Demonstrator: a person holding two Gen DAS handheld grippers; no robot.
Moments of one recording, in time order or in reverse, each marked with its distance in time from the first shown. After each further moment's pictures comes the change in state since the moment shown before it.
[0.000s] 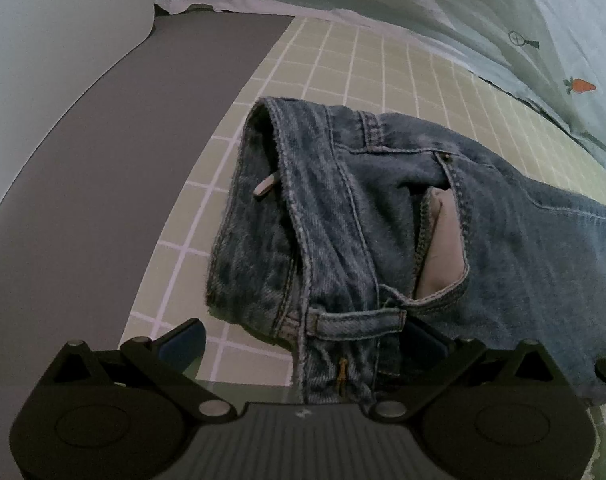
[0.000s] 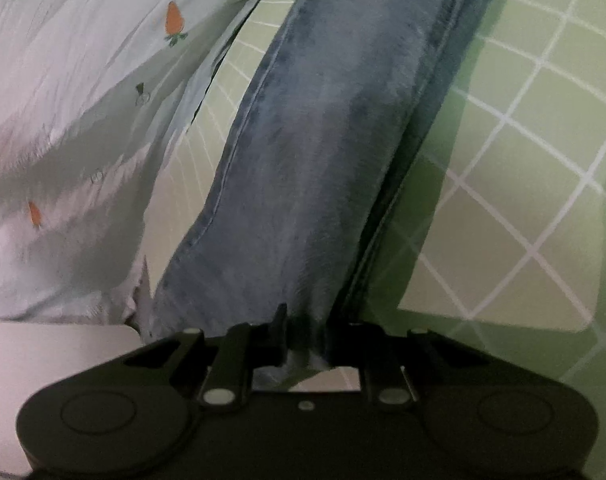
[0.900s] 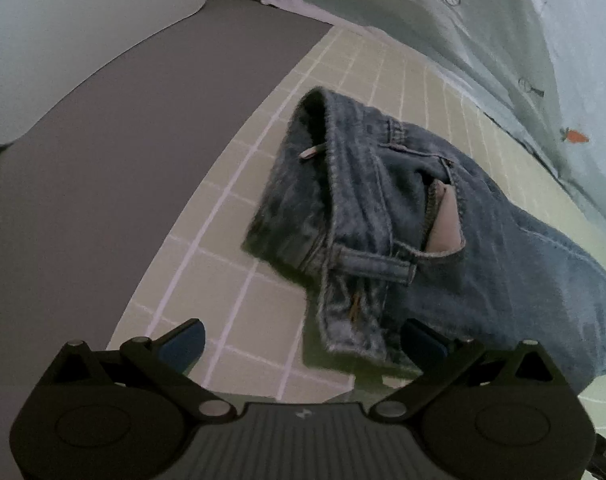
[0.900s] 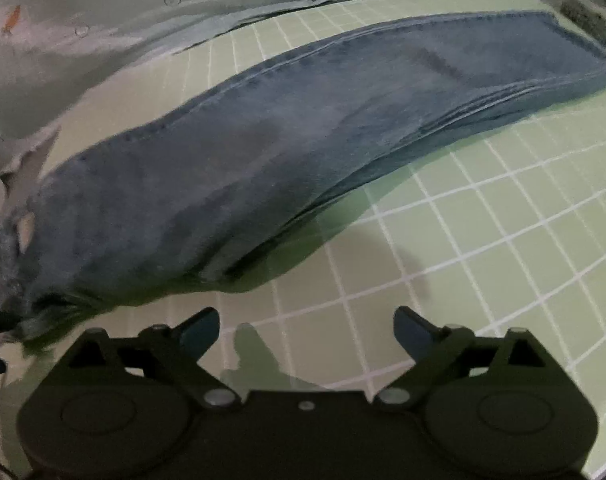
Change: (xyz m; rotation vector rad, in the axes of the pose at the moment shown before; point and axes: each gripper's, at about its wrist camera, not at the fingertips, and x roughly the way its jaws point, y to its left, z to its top) left arm -0.029 0.038 -0.040 -0.182 -0.027 -0.111; right arm -0.034 0.029 -0.041 -0.563 -0.052 -0.471
